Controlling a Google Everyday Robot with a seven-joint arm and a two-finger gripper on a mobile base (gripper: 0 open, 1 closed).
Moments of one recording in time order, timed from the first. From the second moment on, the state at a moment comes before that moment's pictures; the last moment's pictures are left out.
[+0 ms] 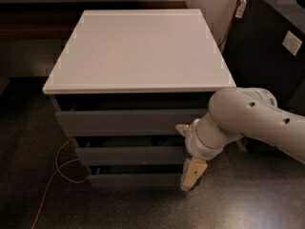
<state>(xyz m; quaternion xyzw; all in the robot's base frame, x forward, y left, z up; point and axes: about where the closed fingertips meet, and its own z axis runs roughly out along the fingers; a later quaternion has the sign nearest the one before) 0.452 -0.102 0.703 -0.69 0.70 0.06 0.19</state>
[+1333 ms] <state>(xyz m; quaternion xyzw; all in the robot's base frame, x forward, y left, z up) 0.458 -0.067 0.595 -0.71 0.66 0.05 0.22</state>
